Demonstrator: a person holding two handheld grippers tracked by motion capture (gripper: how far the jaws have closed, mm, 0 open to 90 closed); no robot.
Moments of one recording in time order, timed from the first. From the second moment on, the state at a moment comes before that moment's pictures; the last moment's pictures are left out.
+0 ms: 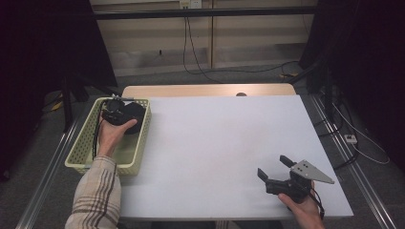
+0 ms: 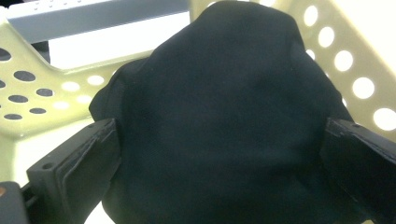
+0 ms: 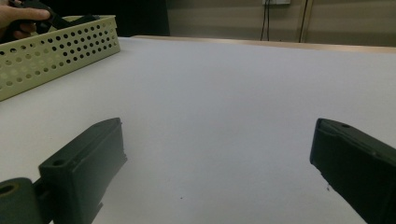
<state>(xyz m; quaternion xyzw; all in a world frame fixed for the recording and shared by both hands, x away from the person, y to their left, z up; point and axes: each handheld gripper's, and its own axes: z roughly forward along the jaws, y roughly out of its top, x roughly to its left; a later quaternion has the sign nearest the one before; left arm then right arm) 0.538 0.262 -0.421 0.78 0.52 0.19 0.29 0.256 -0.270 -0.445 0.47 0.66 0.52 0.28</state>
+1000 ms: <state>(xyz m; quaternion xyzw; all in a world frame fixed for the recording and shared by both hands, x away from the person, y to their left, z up) 0.536 0.257 -0.423 0.81 0.52 0.17 0.20 0.256 -0.268 -0.445 0.47 0.66 0.52 0.27</state>
